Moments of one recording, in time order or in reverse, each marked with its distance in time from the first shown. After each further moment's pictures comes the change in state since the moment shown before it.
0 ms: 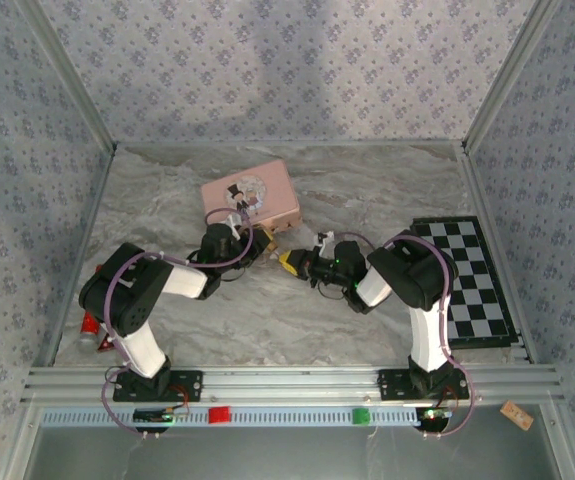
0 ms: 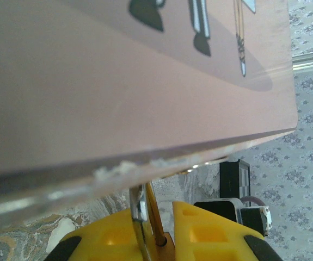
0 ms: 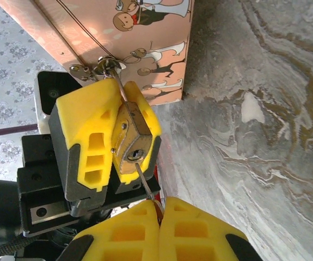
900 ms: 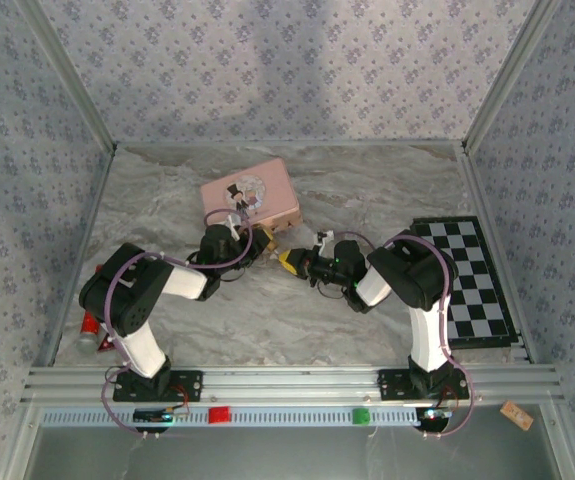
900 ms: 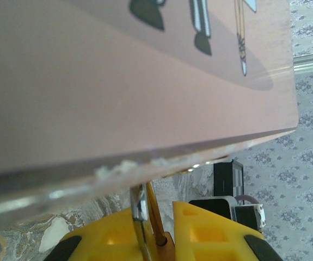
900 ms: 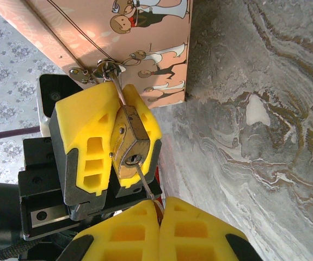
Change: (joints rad) left arm -0.001 0.001 -0.010 0.032 0.001 -0.015; right arm 0.000 0.000 0.003 0.000 0.000 0.000
